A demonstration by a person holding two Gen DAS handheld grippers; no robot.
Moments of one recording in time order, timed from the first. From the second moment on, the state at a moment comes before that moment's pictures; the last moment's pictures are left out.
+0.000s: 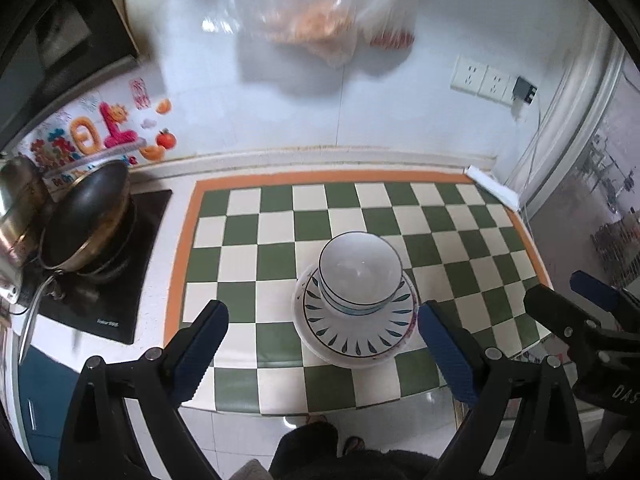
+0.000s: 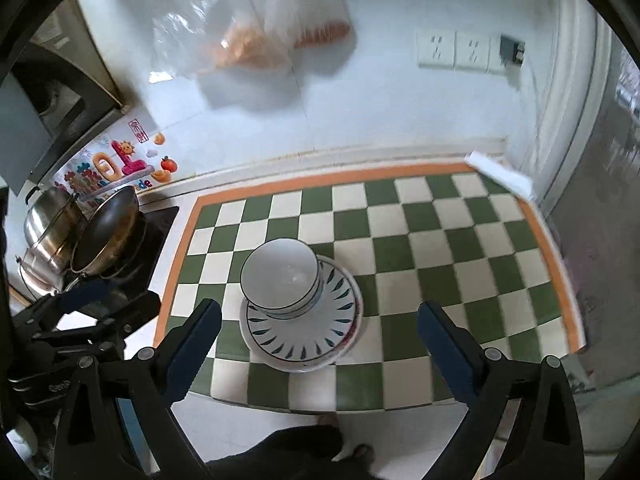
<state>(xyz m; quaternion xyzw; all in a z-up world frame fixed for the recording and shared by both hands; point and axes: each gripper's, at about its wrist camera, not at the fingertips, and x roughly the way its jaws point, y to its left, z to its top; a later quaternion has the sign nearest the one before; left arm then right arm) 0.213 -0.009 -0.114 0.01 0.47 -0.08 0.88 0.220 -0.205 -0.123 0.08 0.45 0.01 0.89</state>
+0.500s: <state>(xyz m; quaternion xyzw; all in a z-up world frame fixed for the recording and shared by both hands) 0.093 -0.016 -0.062 -0.01 0.43 -0.04 0.90 0.090 -0.210 -0.056 0.05 0.41 0.03 0.91</state>
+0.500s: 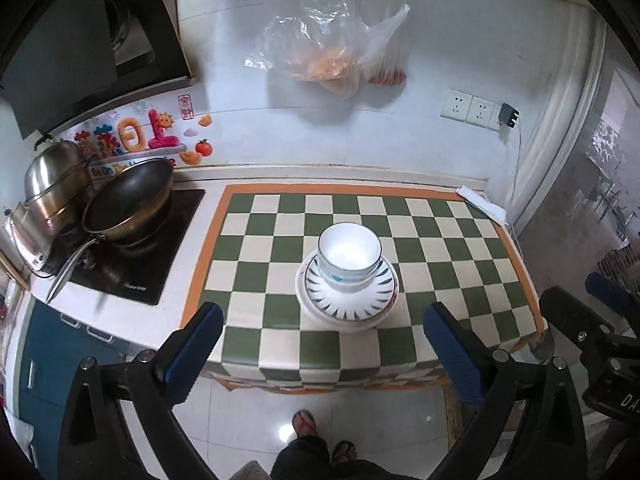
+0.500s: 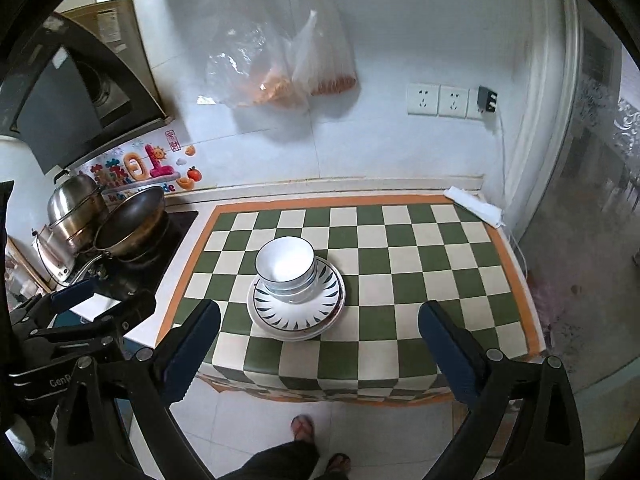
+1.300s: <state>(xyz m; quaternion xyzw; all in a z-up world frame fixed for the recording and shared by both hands) 0.041 0.024 -0.052 0.00 0.41 -0.02 0.91 0.043 -0.182 -0.054 0.05 0.39 0.00 0.92</state>
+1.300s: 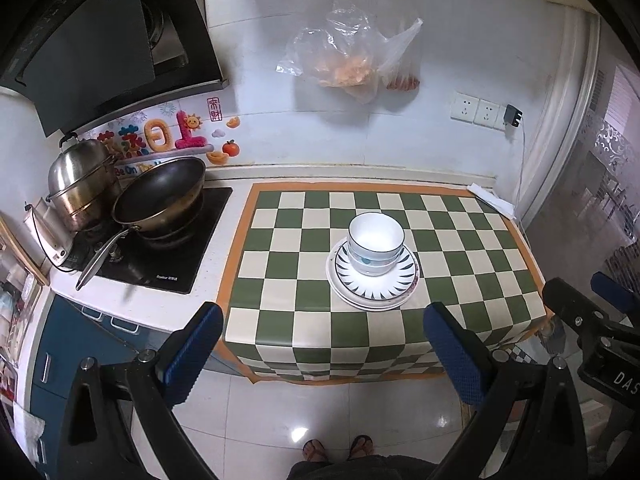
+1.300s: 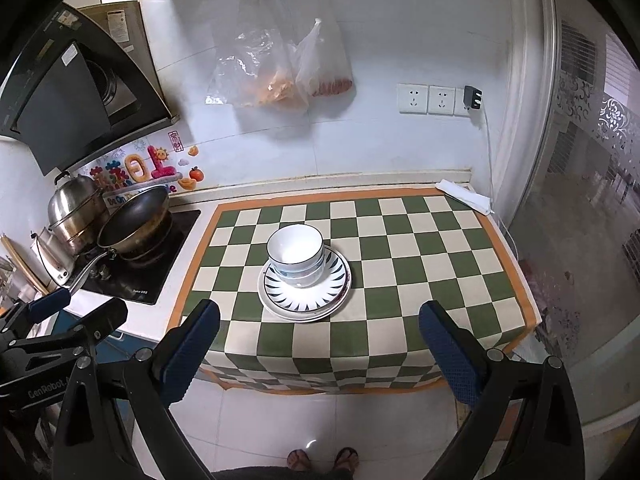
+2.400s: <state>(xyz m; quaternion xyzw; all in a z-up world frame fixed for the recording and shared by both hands) 0.038 0.020 -0.039 0.00 0.40 -0.02 0.92 0.036 -0.195 -0.050 0.06 0.39 0.00 0.92</state>
